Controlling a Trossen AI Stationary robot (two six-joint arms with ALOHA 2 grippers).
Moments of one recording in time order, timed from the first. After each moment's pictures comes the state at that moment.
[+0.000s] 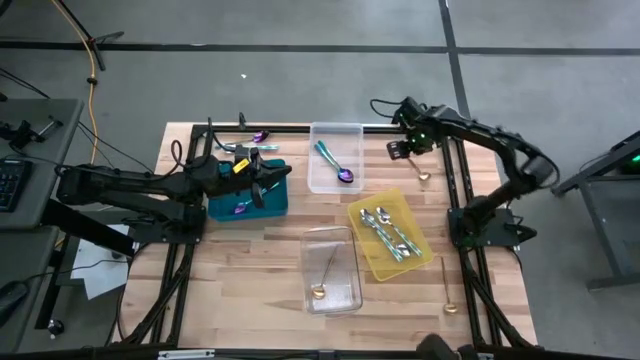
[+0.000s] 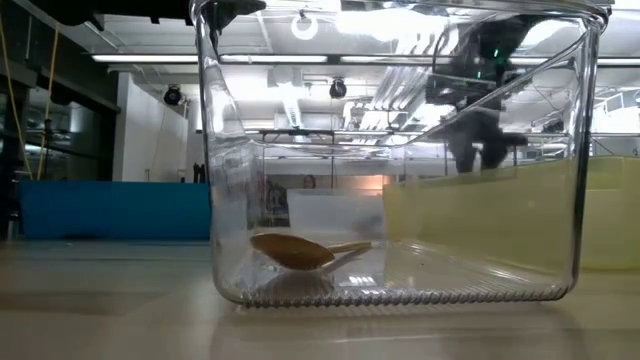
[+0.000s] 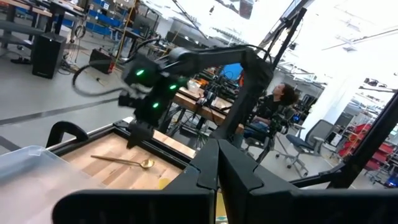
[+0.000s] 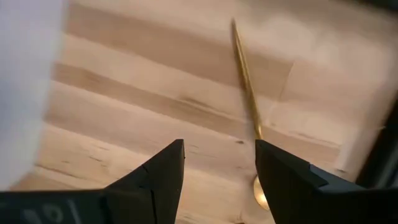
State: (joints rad) left arm 0.07 0.97 0.56 0.52 -0.17 -0.42; right arm -0.86 1.53 1.06 -0.90 0.03 0.40
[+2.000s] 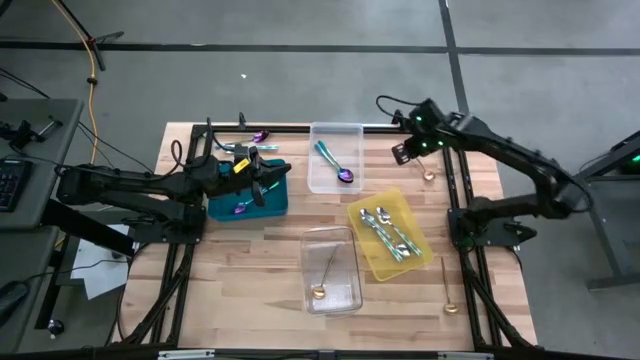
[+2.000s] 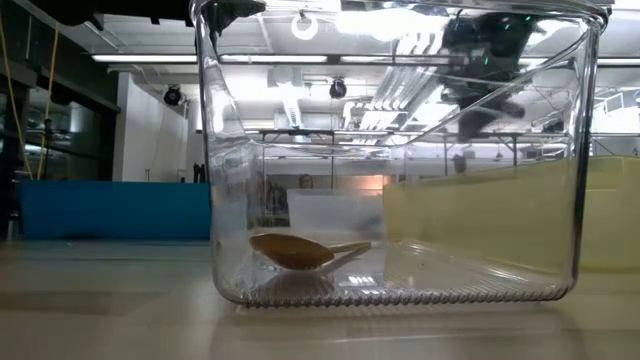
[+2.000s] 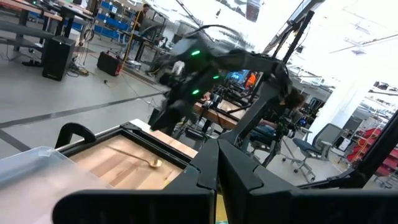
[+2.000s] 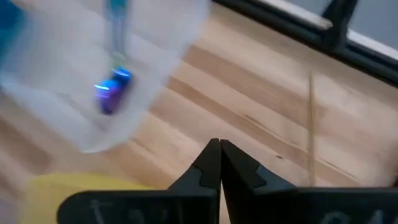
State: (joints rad) left arm 0.07 0.97 0.56 0.52 -0.20 -0.41; right arm -0.73 1.21 1.03 -0.86 -0.03 0.33
